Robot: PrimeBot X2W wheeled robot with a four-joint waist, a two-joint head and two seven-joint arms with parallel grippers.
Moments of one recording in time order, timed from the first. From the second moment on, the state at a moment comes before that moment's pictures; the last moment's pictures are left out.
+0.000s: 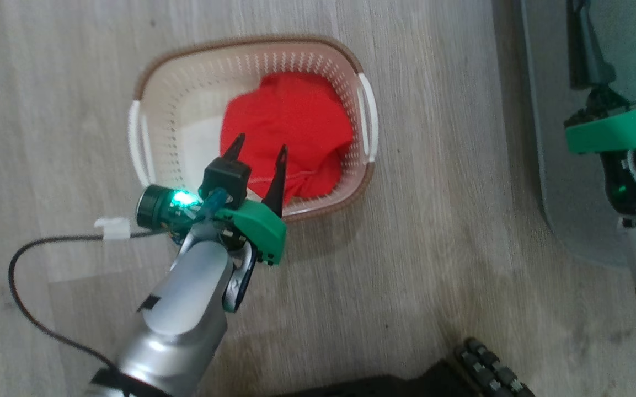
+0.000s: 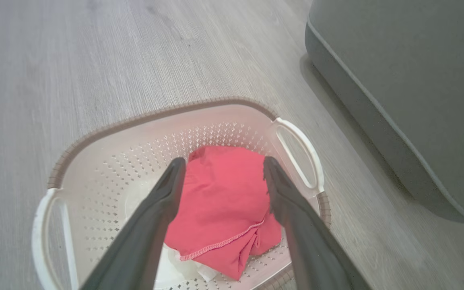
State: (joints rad) left arm -0.57 0.04 -0.56 0.60 -0.31 0.16 -0.26; right arm -0.61 -0.33 0.15 0.17 0.40 0.13 -0.26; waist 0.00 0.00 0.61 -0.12
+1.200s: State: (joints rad) left arm -1.13 0.06 -0.68 1.28 -0.33 0.30 -0.21; right arm -0.75 -0.29 0.15 0.07 0.43 0.13 -0.26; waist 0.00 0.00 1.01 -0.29
